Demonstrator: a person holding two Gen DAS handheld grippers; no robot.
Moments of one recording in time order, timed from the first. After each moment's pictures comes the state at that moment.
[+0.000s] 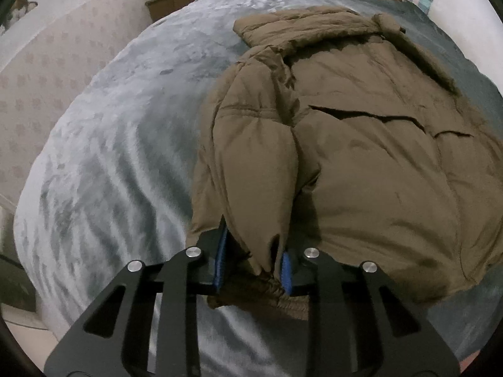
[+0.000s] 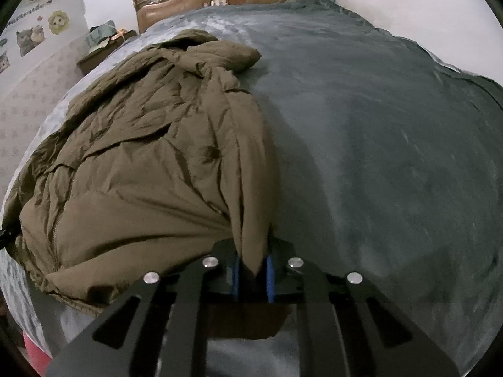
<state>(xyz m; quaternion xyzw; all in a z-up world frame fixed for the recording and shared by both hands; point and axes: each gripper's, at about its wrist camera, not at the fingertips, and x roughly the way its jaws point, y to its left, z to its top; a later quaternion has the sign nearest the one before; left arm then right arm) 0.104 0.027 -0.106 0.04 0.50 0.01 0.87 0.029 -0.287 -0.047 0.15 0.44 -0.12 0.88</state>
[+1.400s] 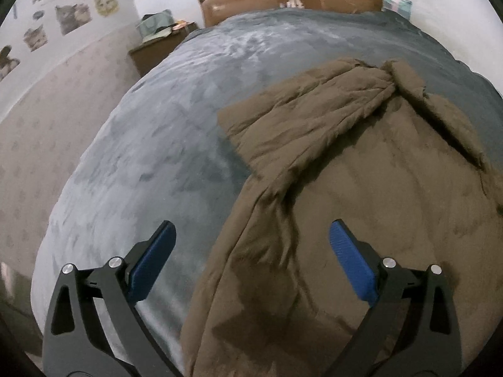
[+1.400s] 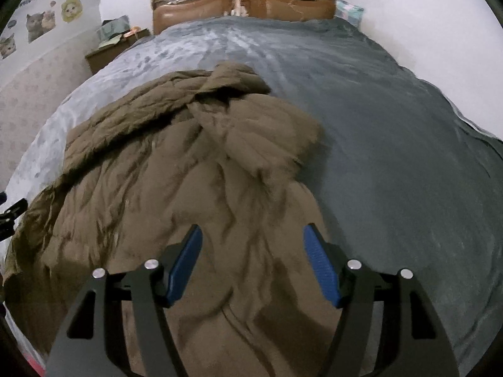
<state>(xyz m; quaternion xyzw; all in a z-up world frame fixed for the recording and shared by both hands) 0.238 -0.008 -0.059 0.11 0.42 -0.02 0.90 0.172 -0.255 0.014 0.09 0.43 -0.10 0.89</state>
